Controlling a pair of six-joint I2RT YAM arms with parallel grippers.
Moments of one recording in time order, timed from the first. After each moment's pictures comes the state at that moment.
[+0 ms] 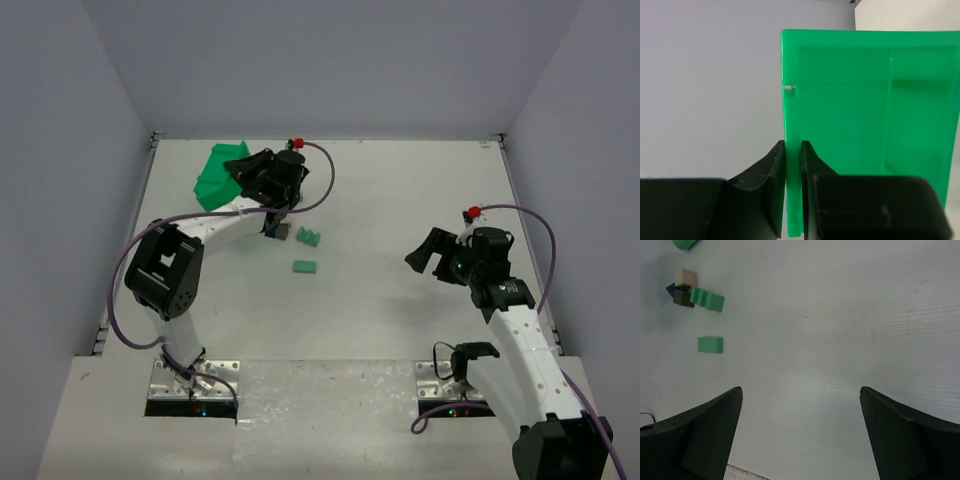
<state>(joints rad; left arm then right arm) -0.51 1.78 1.25 0.08 -1.21 0.98 0.05 0.76 0.51 -0.42 -0.29 0.44</state>
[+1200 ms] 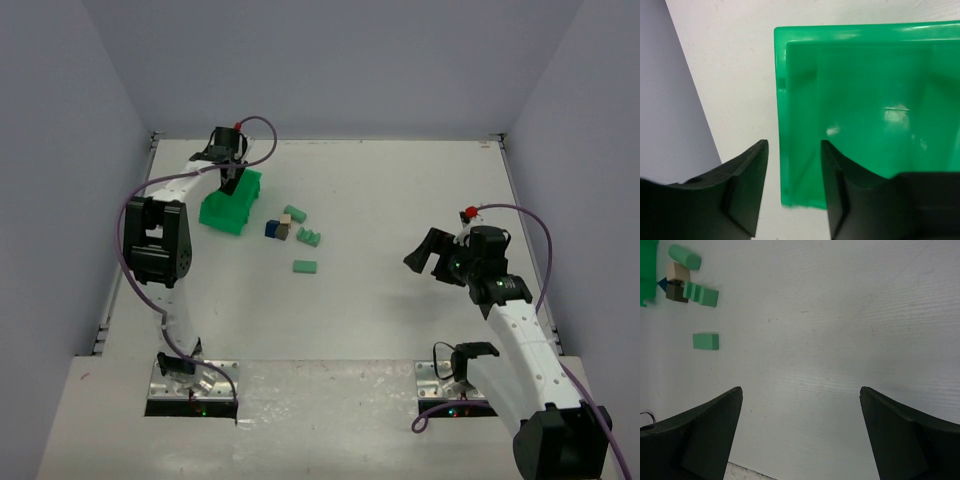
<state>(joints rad) -0.10 1.97 1.53 -0.46 -0.37 0.36 0.05 0.81 0.51 -0.41 -0.30 0.44</state>
